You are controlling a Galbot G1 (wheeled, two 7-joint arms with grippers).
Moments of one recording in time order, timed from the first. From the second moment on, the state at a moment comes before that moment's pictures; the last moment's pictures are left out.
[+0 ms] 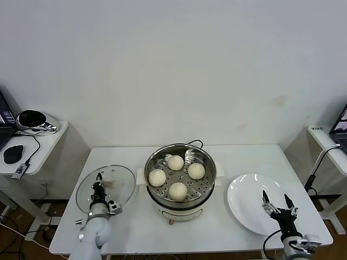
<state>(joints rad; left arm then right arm) 1.06 -1.32 -0.46 -1.34 1.19 0.32 -0.17 -1.52 1.34 0.81 1.78 0.52 0.07 -0.14</state>
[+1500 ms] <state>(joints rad) 1.08 -1.45 -0.16 -2.00 1.61 0.74 0.35 -1.54 1.49 0.81 1.79 0.35 0.04 -0.13</state>
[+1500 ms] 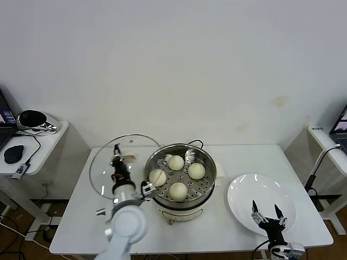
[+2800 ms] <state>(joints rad) 0.90 -1.60 0.13 -1.76 1.69 0.74 0.43 -1.52 1.52 0.81 1.72 0.33 0.05 -0.13</state>
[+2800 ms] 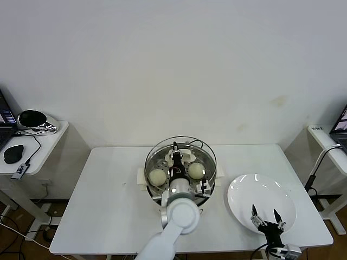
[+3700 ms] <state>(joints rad) 0.91 -1.61 0.12 -1.72 1.69 0.74 0.46 -1.52 1.52 0.81 1.72 0.32 0.06 -0.13</state>
